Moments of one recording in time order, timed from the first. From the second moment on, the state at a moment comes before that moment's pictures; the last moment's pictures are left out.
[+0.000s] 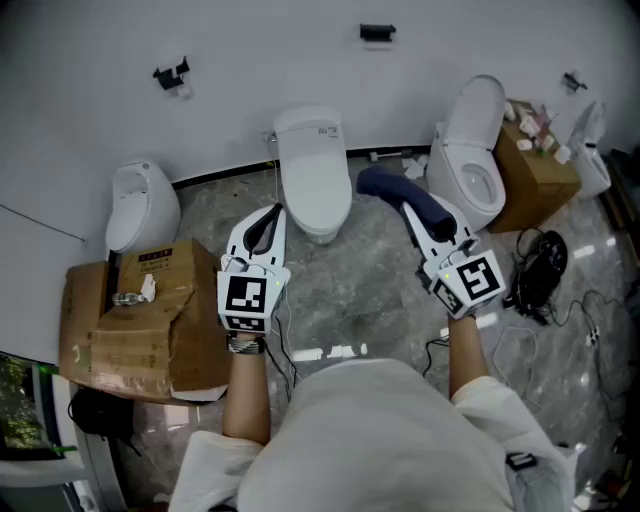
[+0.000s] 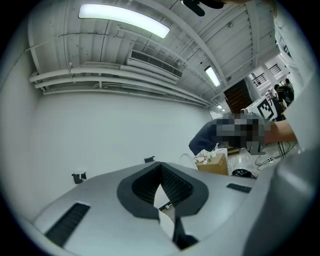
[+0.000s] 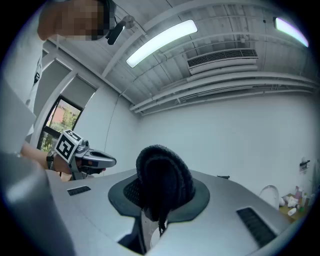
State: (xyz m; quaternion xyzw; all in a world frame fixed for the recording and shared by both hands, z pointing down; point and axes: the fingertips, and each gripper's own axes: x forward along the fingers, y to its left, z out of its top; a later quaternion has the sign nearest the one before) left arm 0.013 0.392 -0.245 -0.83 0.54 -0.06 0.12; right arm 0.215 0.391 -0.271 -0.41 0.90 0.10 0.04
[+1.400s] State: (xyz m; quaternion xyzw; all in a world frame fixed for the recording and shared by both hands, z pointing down) left arm -0.047 0.391 -0.225 -0.84 0.53 -0.06 0.10; right arm 0.159 0.402 -0.255 -0.43 0.90 0.09 0.03
